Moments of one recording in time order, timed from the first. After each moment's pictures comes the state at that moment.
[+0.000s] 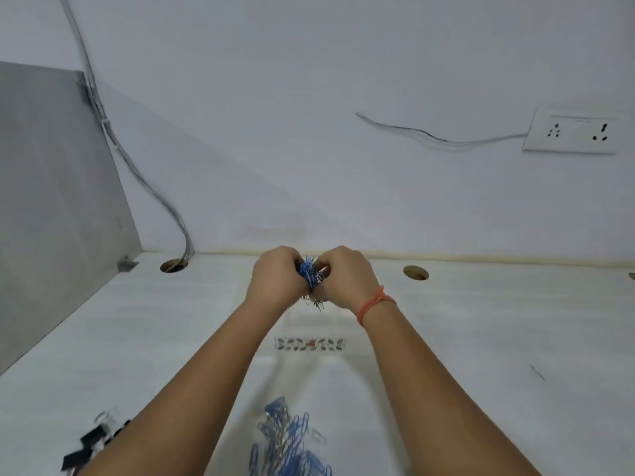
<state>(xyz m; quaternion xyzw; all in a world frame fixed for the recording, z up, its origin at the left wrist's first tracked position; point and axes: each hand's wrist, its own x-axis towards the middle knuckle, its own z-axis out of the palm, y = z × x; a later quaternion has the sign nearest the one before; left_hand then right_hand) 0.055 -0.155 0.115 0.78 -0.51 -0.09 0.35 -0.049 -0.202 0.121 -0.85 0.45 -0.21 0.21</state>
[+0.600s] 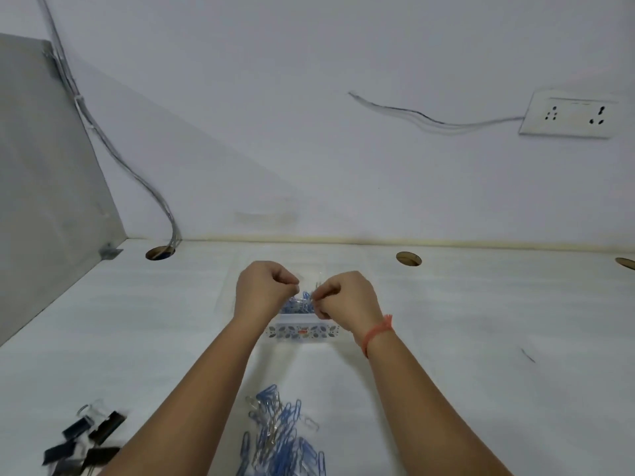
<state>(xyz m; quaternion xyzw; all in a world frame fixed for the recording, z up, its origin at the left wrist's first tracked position) 0.066 -0.161 0.069 0.74 -0.43 -0.19 0.49 -0.064 -0.211 0.065 -0.73 0.50 -0.27 0.38</state>
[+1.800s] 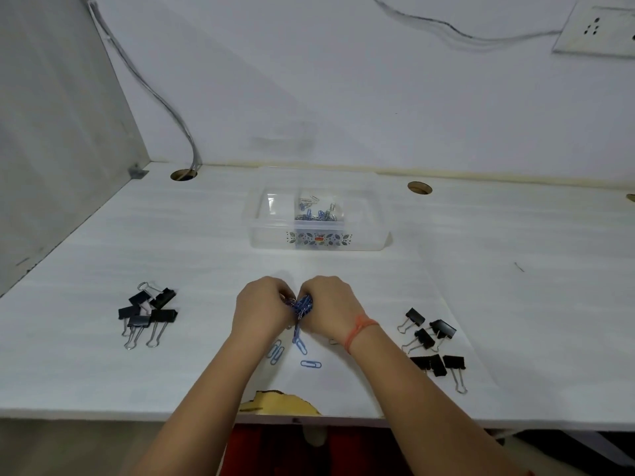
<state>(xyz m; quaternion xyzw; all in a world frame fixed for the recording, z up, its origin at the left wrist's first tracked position) 0.027 -0.028 -0.005 0.84 -0.45 -0.18 0.25 -0.073 -0.084 0.001 -0.89 0.40 -0.06 0.20</state>
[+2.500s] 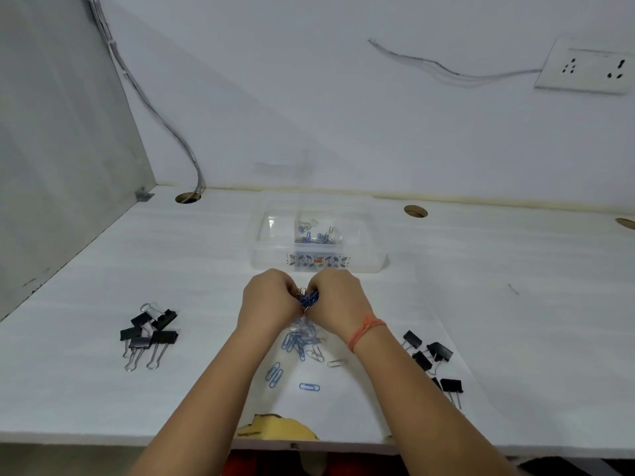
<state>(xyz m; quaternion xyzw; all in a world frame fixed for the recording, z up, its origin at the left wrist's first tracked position) 0.026 -0.042 0.031 0.82 -0.46 -0.19 0.27 -0.073 -0.092 0.036 -0.88 0.43 -0.11 0.16</state>
